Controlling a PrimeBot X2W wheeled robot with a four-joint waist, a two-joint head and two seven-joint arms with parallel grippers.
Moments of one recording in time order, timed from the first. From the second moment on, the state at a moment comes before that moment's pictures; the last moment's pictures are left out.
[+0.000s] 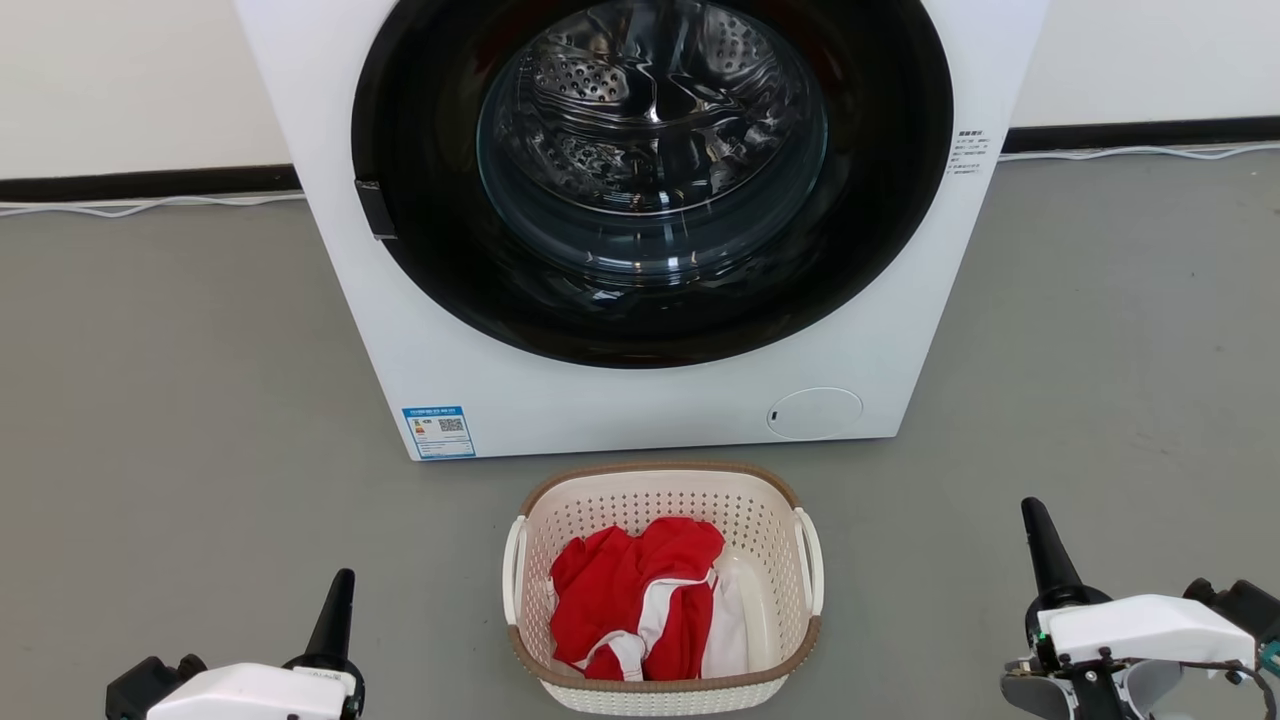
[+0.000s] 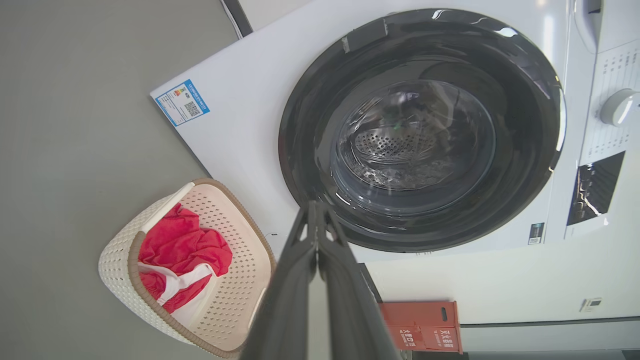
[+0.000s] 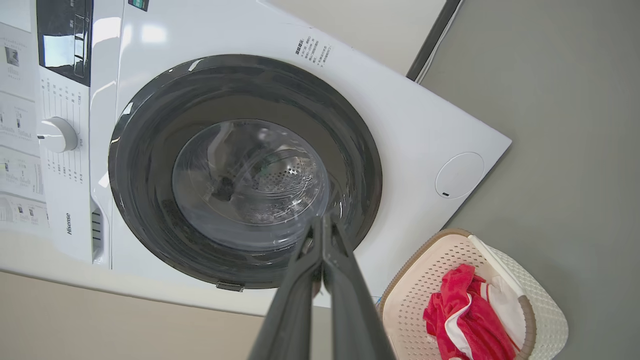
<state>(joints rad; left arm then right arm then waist) -0.03 0.06 0.05 0.35 -1.25 -0.07 0.01 -0.10 -0.05 -0.09 0.36 1.15 0.13 0.00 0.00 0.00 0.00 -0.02</state>
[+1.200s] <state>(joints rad) -0.05 0.04 0.08 0.28 -1.59 -0.12 0.11 -0.09 -0.05 -0.13 0.28 1.60 0.13 0.10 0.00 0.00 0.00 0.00</state>
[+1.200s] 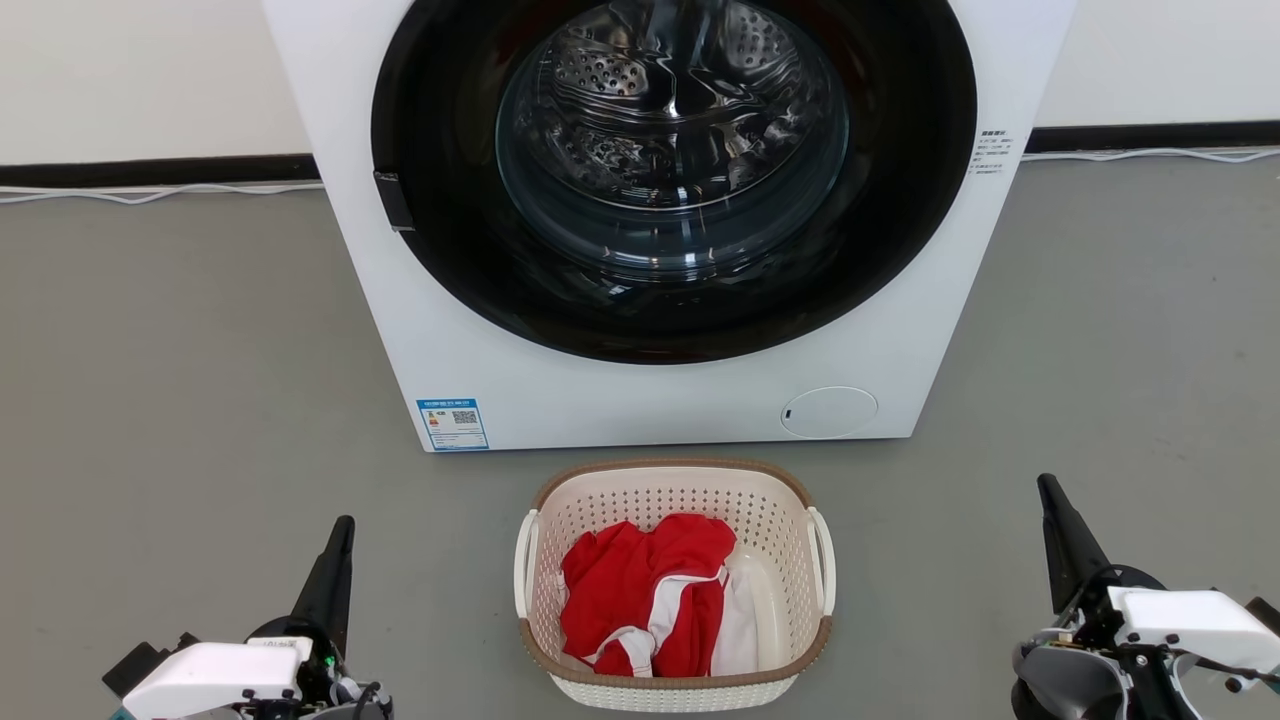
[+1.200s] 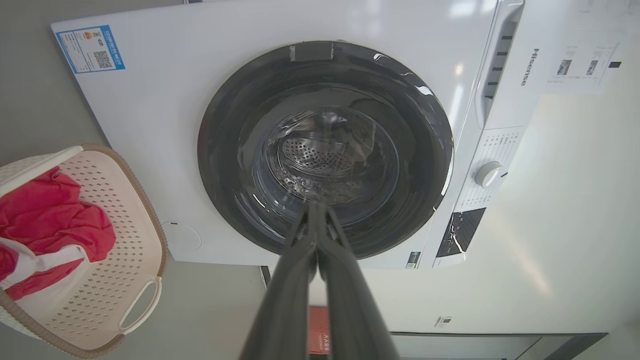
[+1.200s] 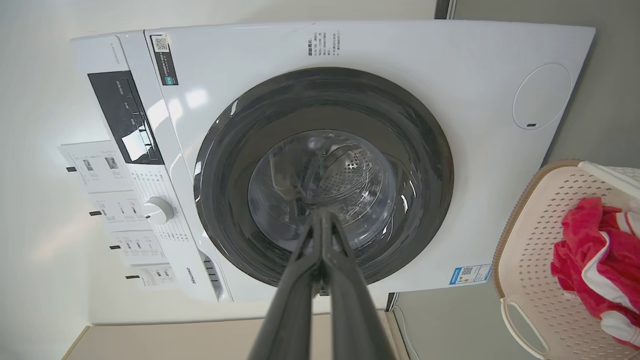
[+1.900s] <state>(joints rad) -0.05 0.04 0.08 0.27 -1.60 -0.12 0.11 -0.08 -0.05 -0.13 0.28 1.60 0.13 0.11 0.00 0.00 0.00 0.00</state>
